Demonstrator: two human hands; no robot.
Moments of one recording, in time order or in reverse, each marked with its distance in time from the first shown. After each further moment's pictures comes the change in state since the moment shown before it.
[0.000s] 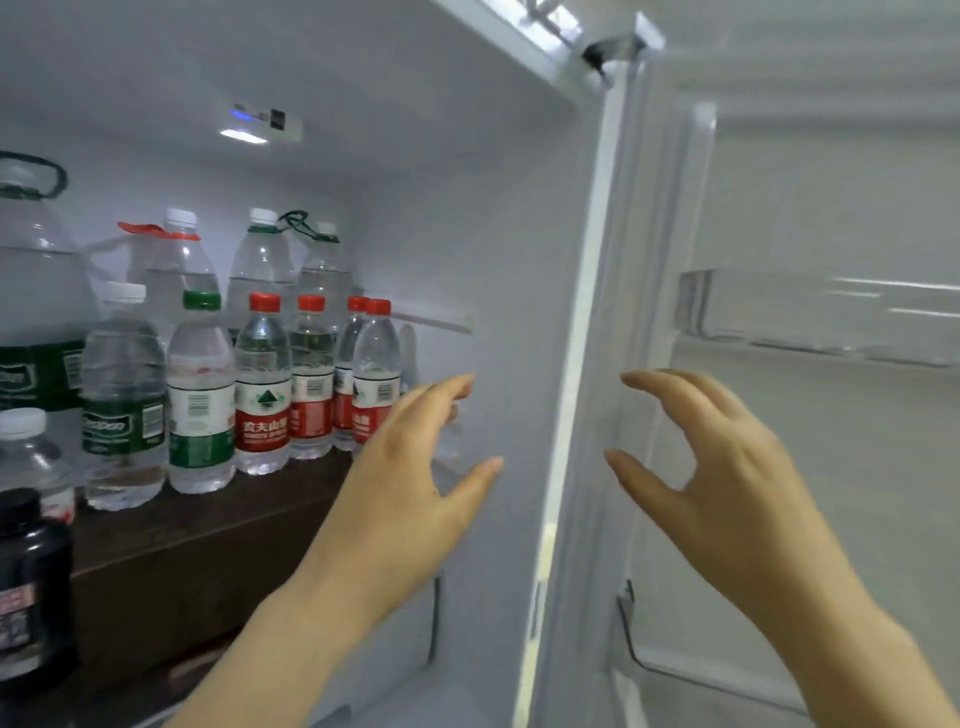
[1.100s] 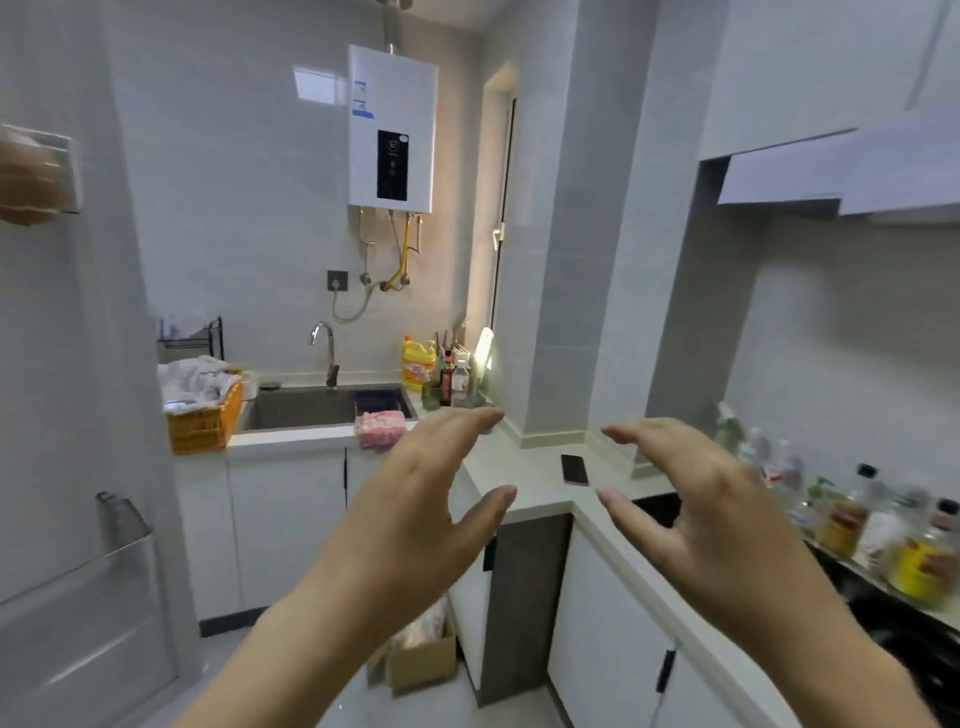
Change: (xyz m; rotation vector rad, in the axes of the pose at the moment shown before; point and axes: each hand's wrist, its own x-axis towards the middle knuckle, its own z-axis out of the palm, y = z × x) left_hand -0.173 0.419 0.341 -0.693 -0.731 0.748; right_hand -0.354 0.094 -0.435 -0.924 -0.022 0.865
